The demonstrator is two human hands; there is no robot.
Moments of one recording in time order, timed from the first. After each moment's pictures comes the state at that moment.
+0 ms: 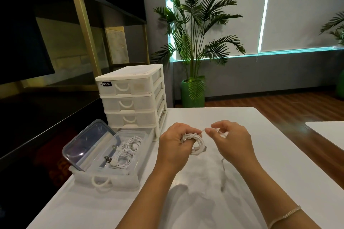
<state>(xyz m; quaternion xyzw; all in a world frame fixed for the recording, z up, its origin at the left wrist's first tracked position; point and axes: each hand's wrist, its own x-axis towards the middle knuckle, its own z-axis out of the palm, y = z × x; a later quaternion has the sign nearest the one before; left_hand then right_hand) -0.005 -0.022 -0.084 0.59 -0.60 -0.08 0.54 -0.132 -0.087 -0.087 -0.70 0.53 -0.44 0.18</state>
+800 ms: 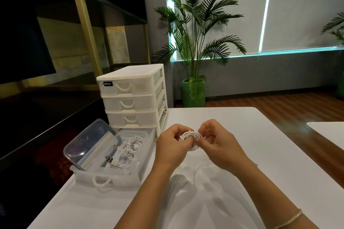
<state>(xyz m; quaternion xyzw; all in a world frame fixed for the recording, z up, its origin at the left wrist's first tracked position) -0.001 -0.028 -0.087 0.61 -0.48 -0.21 0.60 -0.121 -0.064 -0.078 -0.77 0.39 -0.38 0.32</state>
